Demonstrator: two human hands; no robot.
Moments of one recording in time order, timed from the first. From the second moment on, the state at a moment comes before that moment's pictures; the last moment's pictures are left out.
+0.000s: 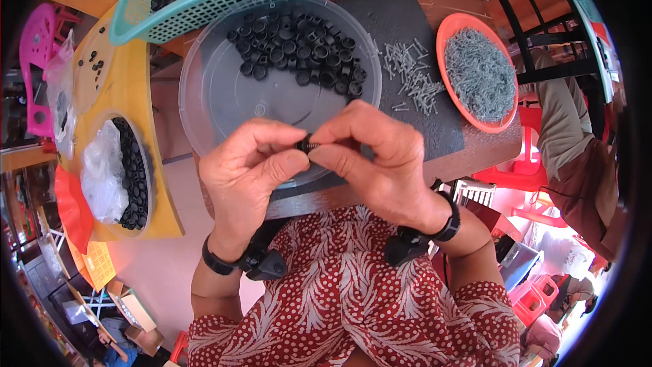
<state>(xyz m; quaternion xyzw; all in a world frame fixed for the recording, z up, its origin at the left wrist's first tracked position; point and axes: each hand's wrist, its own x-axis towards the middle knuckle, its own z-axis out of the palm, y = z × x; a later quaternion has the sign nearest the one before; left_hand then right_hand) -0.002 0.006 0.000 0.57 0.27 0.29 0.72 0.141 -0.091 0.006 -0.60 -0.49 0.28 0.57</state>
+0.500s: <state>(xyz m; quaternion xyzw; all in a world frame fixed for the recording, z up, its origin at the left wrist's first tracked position) -0.004 0.011 -0.001 0.57 0.29 0.31 0.71 0.179 -0.071 0.002 -0.70 -0.53 0.05 0.48</state>
